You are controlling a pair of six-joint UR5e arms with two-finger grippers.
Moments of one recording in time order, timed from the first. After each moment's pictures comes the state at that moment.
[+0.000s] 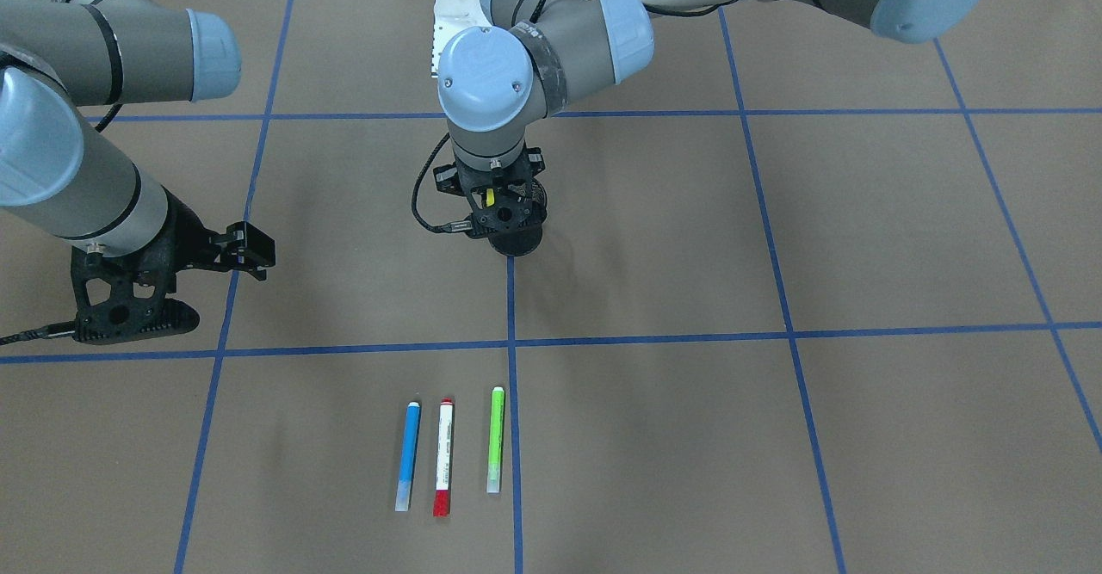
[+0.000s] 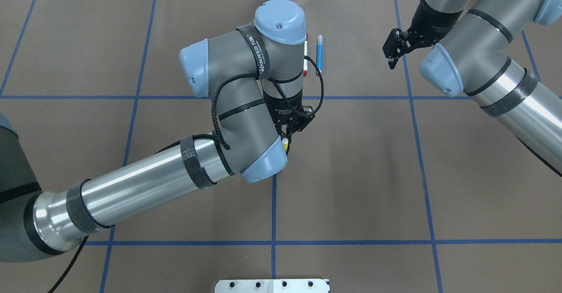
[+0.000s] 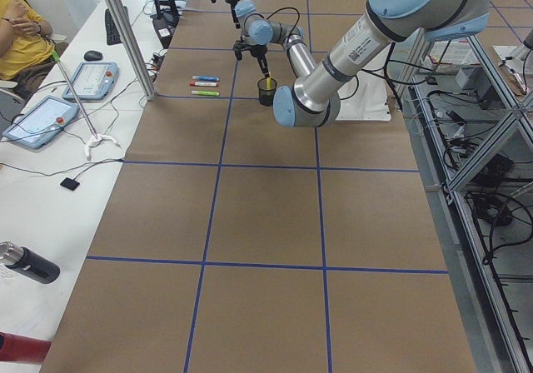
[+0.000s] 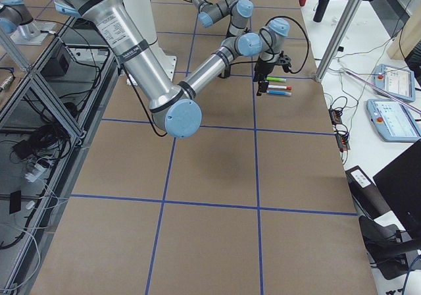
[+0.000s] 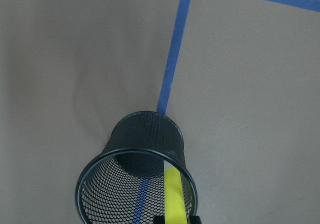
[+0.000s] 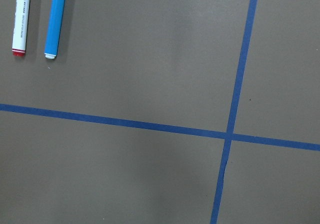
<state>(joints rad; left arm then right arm) -0.59 -2.62 -1.36 -1.37 -2.21 -1.29 1.00 -0.94 1.66 -1.92 2.25 0.53</state>
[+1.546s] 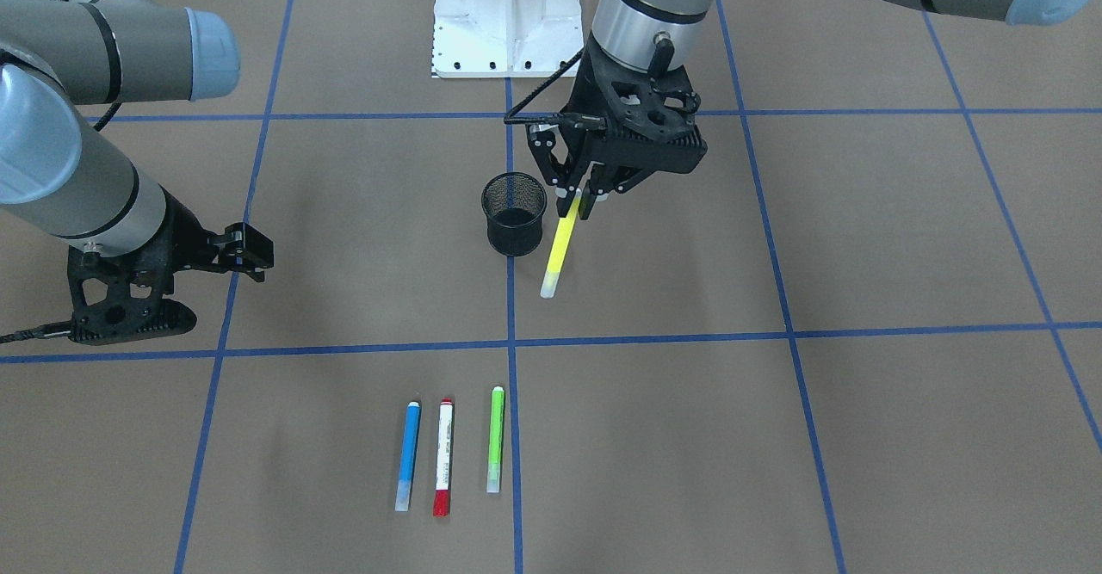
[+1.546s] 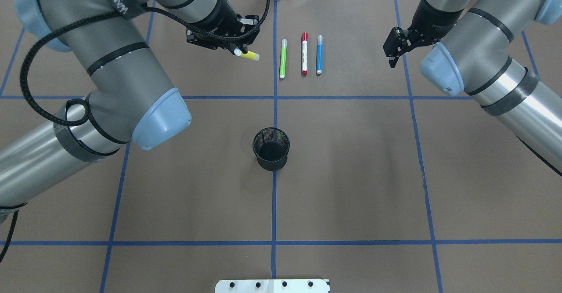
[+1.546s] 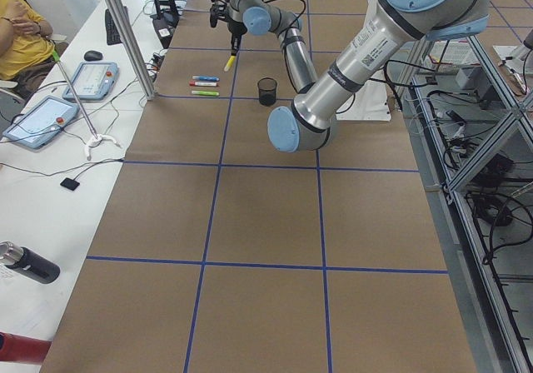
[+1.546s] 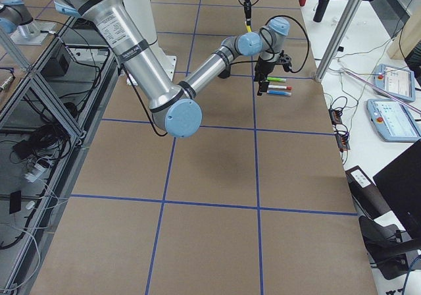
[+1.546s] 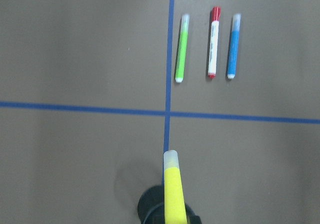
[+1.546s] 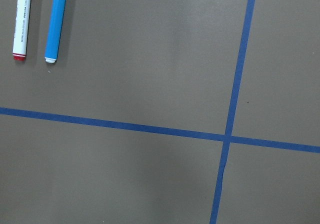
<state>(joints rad) -0.79 -2.41 -1.74 -1.61 -1.95 -1.15 1.01 -0.94 1.66 -1.92 2.24 0.53</state>
